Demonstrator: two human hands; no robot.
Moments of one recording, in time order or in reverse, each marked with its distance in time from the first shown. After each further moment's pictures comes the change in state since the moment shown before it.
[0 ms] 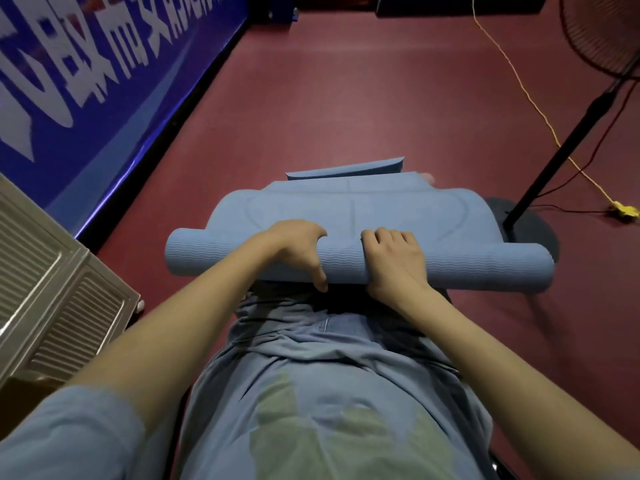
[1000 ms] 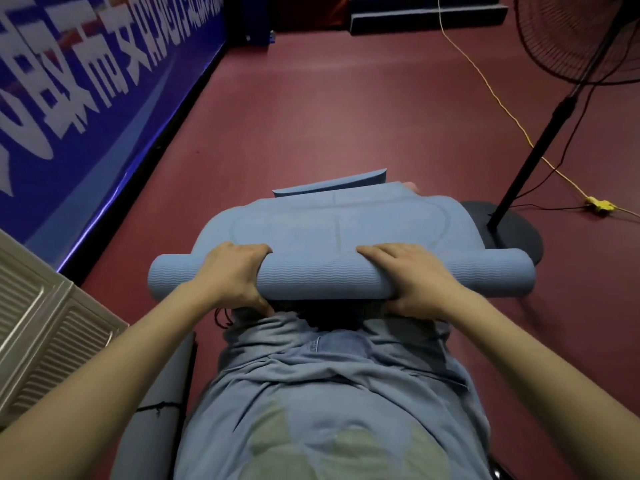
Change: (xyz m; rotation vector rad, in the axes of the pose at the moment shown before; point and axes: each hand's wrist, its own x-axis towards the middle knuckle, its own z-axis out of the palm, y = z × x) left_hand -0.045 -0.059 0.018 0.229 0.282 -0.007; right_hand -0.016 0.064 -0.024 0.256 -0.279 -0.169
